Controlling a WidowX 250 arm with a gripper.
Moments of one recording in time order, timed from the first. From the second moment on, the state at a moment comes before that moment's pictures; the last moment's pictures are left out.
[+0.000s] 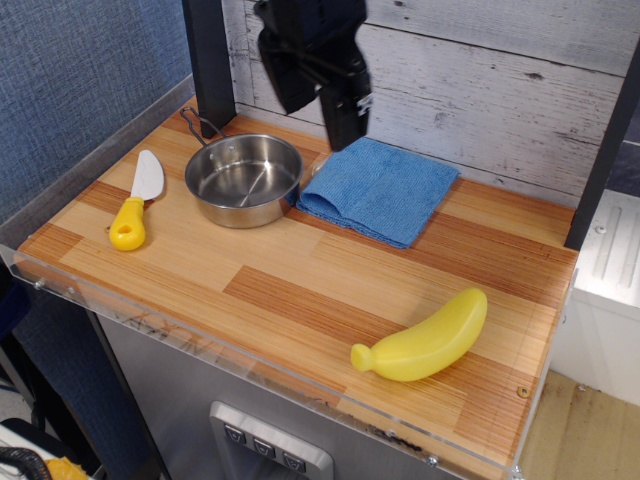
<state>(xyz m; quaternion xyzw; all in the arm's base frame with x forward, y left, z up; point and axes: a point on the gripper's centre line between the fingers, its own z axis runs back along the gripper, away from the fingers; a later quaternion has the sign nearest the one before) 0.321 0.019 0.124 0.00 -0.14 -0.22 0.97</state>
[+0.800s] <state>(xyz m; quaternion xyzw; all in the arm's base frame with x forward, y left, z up) 0.331 0.056 0.065 0.00 -0.09 -0.23 0.97</state>
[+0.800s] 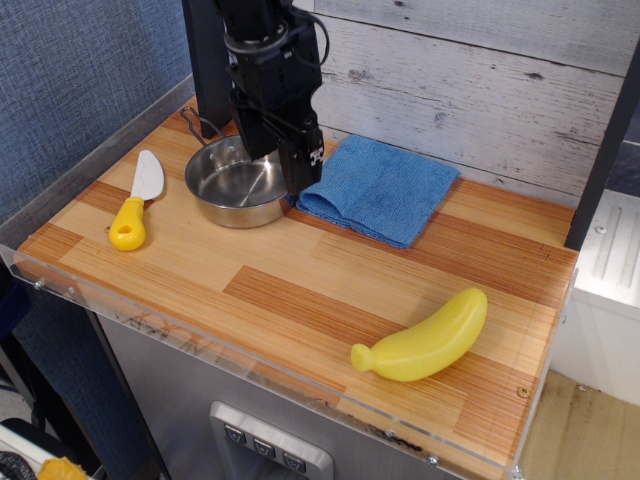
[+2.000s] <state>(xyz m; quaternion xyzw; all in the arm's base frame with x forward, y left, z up) 0.321 0.058 0.019 0.03 -0.05 -0.27 0.96</state>
